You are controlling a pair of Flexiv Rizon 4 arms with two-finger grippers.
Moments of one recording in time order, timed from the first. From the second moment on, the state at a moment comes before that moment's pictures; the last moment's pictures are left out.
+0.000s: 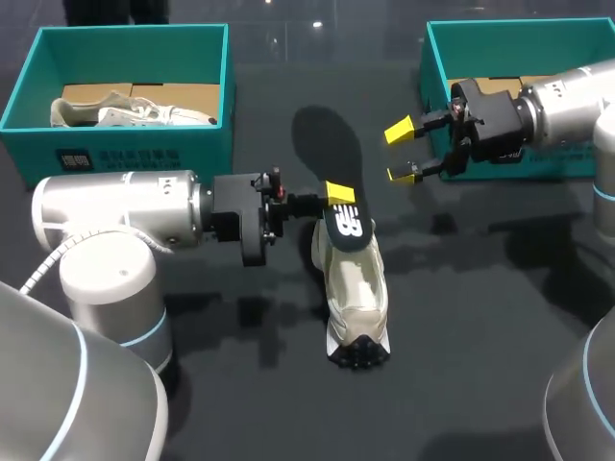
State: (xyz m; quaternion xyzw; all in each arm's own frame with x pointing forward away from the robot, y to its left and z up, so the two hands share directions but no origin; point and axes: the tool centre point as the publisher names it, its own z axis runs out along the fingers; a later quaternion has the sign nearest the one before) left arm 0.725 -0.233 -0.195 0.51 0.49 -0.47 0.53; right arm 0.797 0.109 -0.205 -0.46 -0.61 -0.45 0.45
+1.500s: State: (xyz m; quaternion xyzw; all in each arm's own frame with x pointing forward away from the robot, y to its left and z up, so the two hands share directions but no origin) left arm 0.753 -0.289 -0.224 0.51 0.50 -0.43 0.55; right arm 0.789 0.143 -0.205 -0.47 -0.60 -0.48 0.44
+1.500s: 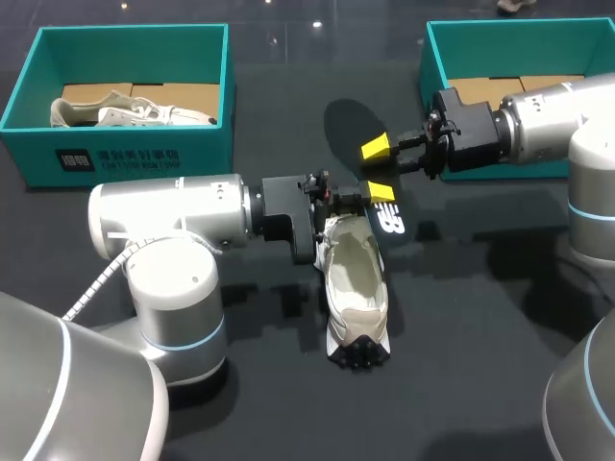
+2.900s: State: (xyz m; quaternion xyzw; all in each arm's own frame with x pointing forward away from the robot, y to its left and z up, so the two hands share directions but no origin) left arm 0.761 -0.222 -0.187 0.54 0.53 -0.39 0.53; right arm 0.777 0.142 -0.225 -0.49 -0.56 -0.47 0.48
